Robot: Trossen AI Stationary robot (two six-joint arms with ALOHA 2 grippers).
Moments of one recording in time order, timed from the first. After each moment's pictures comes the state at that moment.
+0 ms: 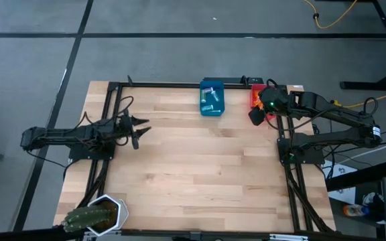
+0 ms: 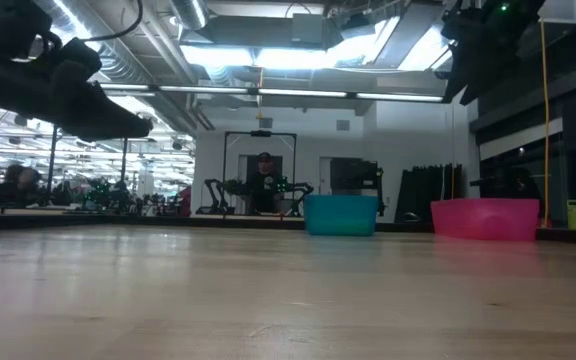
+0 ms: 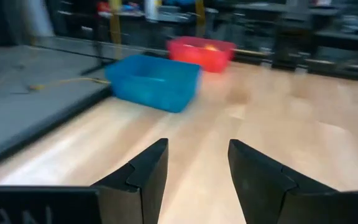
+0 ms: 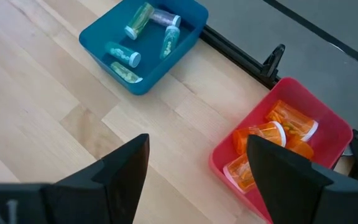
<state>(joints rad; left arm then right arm) 0.11 0.20 0.03 -0.02 -0.32 -0.11 -0.30 0.97 1.04 -1.03 0.40 0.44</state>
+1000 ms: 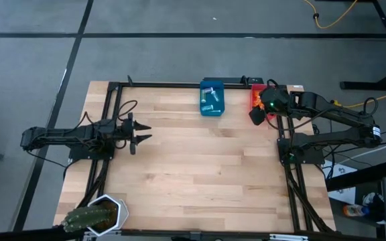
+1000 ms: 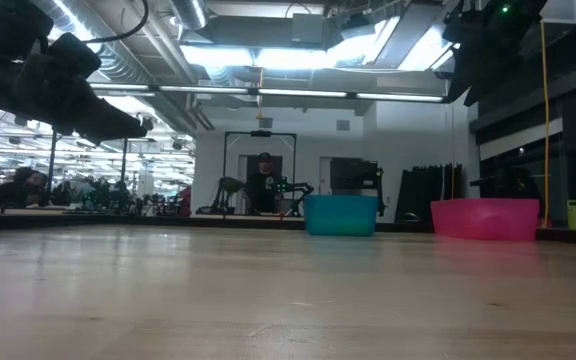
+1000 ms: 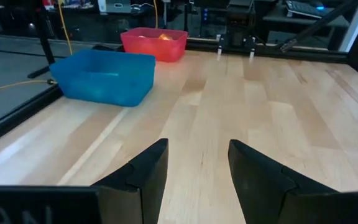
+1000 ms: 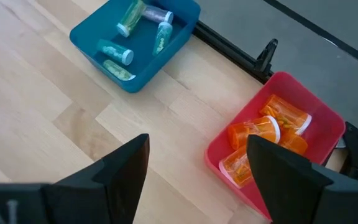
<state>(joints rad) 0.11 0.20 0.03 -0.04 -0.12 -0.07 -0.30 0.97 1.04 -1.06 0.42 0.46</state>
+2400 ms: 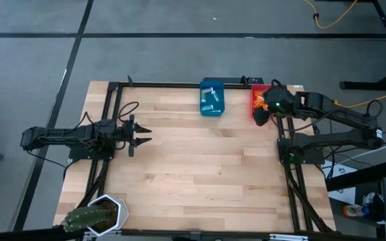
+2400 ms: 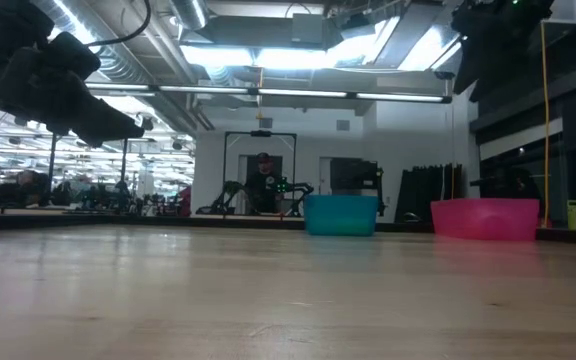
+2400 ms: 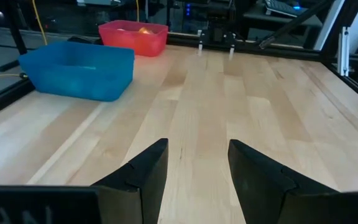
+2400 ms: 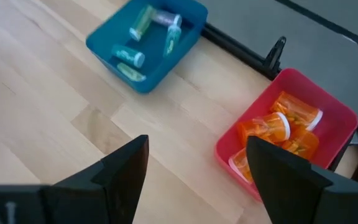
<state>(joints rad) 0.11 0.20 0.03 -0.06 -0.04 -0.10 -0.30 0.92 1.04 -1.08 0.37 0.49</state>
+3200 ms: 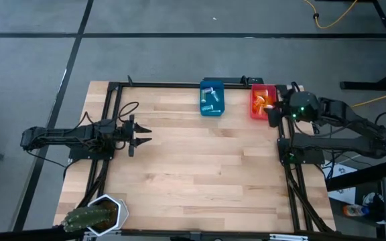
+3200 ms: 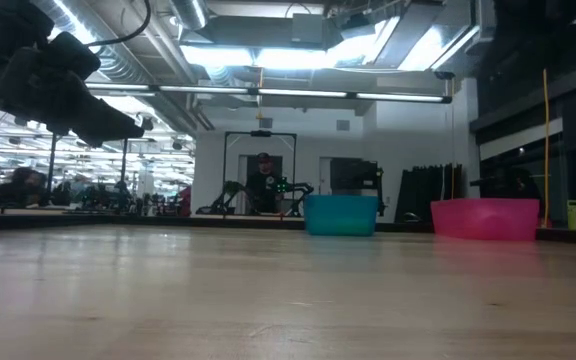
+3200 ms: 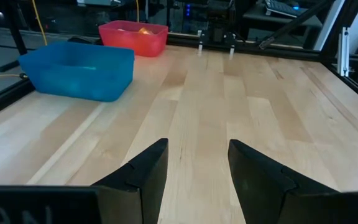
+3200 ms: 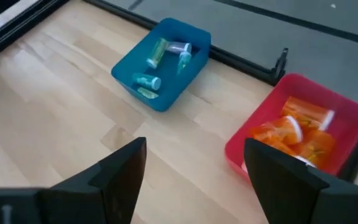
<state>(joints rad) 0.11 0.20 0.03 -0.05 -0.04 -0.10 -0.30 0.65 0.97 -1.06 0.33 0.54</state>
